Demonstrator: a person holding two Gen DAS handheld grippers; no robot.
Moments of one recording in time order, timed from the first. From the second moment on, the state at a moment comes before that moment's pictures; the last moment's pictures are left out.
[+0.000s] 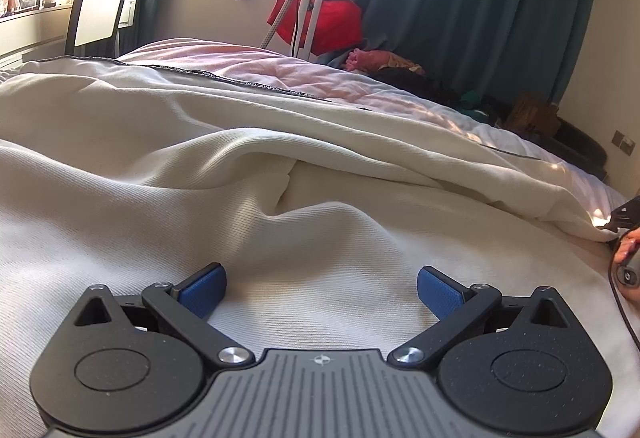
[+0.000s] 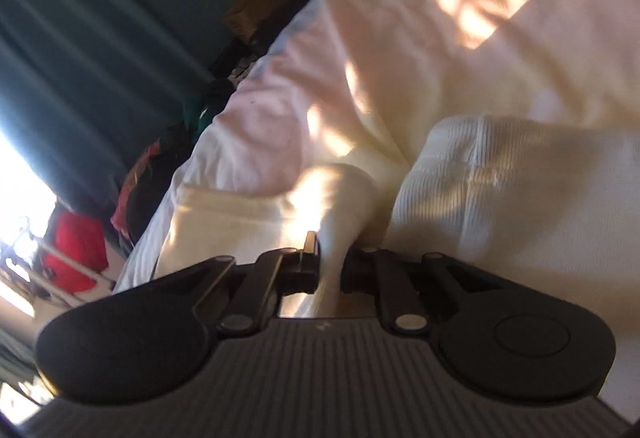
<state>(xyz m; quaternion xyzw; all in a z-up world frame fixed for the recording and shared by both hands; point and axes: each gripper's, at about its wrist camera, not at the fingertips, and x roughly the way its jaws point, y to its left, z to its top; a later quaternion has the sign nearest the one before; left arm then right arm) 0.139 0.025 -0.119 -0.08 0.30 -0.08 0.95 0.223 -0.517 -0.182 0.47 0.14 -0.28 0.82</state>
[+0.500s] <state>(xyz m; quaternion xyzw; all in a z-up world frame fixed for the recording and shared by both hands) 0.140 0.019 -0.120 -0.06 0.31 -0.08 0.95 0.234 -0.522 -0.174 0.34 0.17 -0.32 0.87</state>
